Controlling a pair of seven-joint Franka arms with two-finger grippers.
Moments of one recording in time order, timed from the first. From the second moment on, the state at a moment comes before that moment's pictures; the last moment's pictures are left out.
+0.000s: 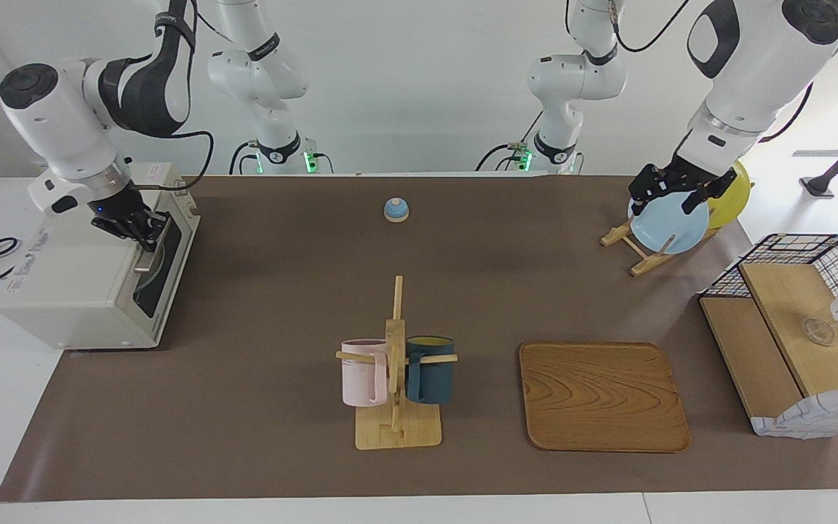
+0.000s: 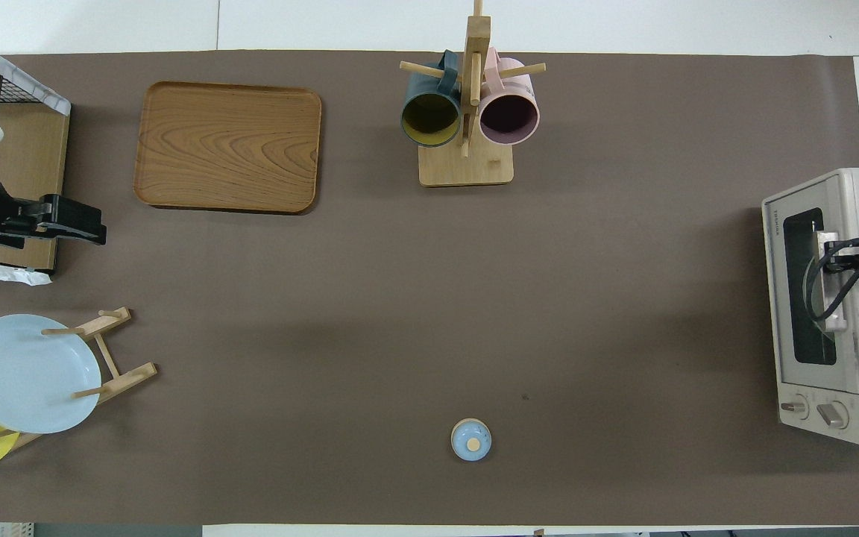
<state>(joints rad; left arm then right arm) -0.11 -0.02 0.01 -1.66 -0.03 1.61 -0.06 -0.16 -0.04 -0.06 -1.99 -0.04 1.93 -0.16</state>
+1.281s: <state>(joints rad) -0.11 -0.02 0.01 -1.66 -0.03 1.61 -0.06 -0.01 0.02 -0.03 -2.18 0.05 2.19 -0.09</state>
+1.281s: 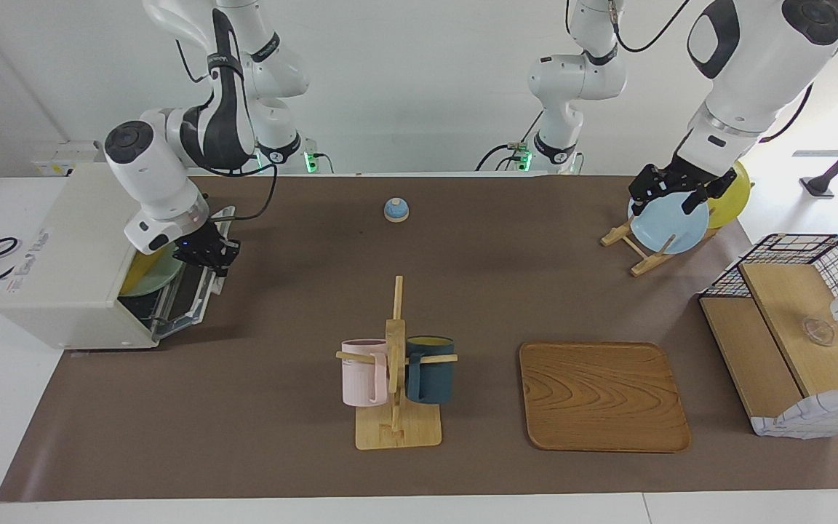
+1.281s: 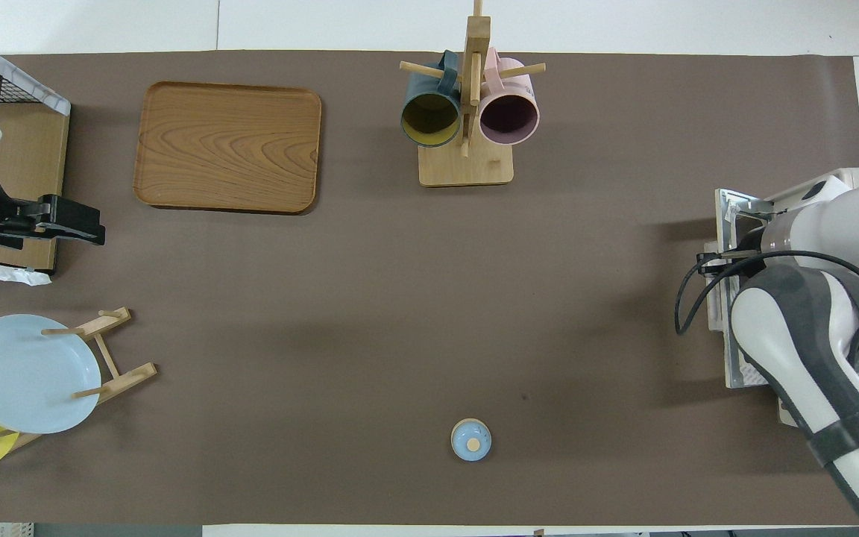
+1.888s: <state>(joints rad) -0.11 -0.02 0.02 -1.67 -0.03 1.61 -0.06 0.02 0.09 -0.02 -2.27 0.05 2.40 -0.05</state>
